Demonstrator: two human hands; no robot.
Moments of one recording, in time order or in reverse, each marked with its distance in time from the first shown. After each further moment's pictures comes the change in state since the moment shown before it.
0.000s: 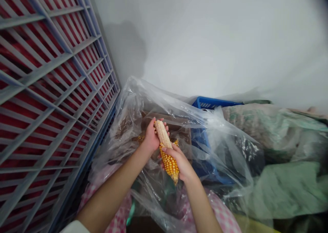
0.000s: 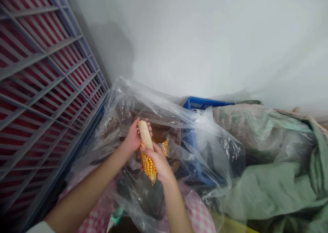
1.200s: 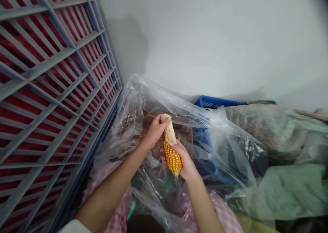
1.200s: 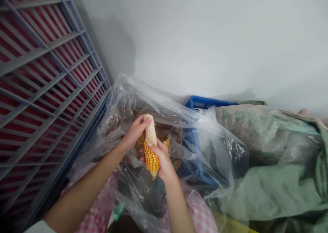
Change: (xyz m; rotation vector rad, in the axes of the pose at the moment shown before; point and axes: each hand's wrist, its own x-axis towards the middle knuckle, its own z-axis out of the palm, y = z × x) left_hand -0.006 0.005 -0.003 0.760 -0.119 0.467; right_hand -0.001 -0.001 0.000 0.161 0.015 -0.083
